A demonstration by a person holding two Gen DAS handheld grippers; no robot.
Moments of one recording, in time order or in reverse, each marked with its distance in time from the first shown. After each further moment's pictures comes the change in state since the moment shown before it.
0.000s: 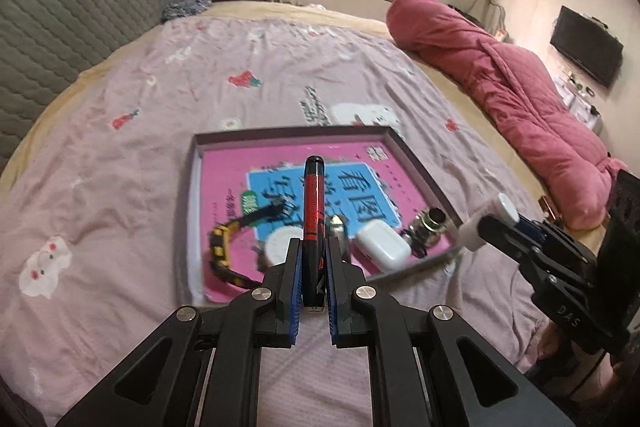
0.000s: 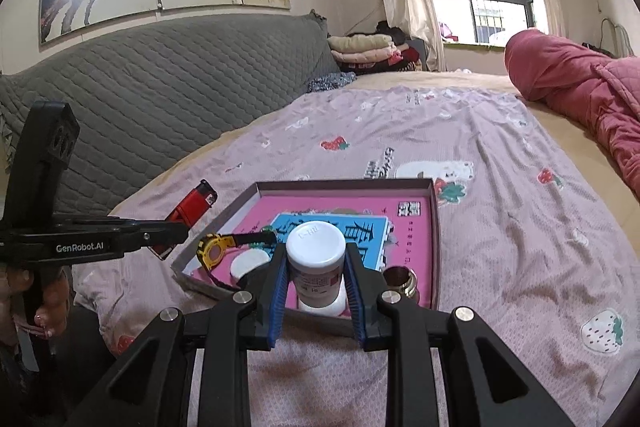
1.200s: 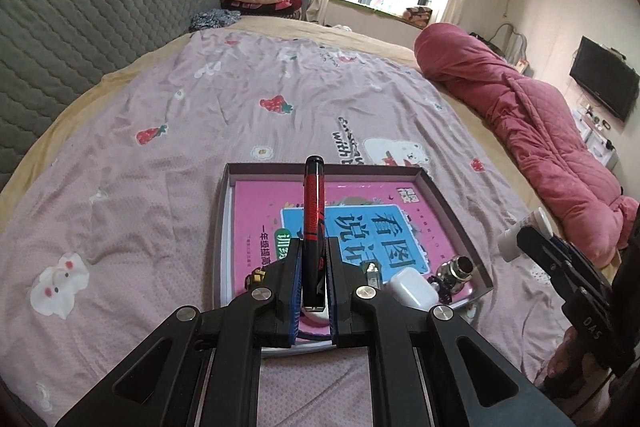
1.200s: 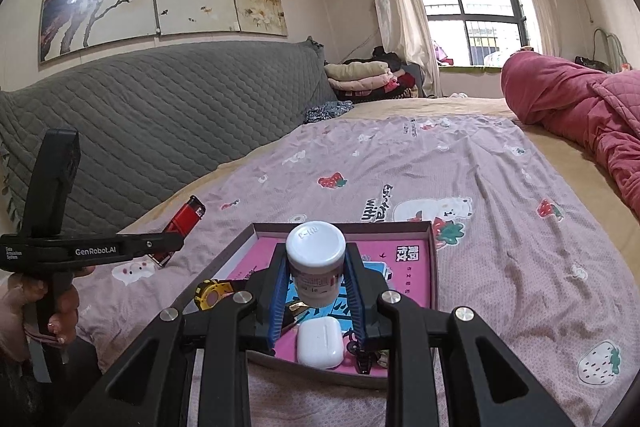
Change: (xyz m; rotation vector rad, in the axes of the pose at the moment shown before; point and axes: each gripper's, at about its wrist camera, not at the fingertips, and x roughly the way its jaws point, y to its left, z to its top) left arm 0.002 0.031 0.029 -0.081 -0.062 0.044; right arm 0.004 -0.001 0.027 0.010 -0.094 -0.012
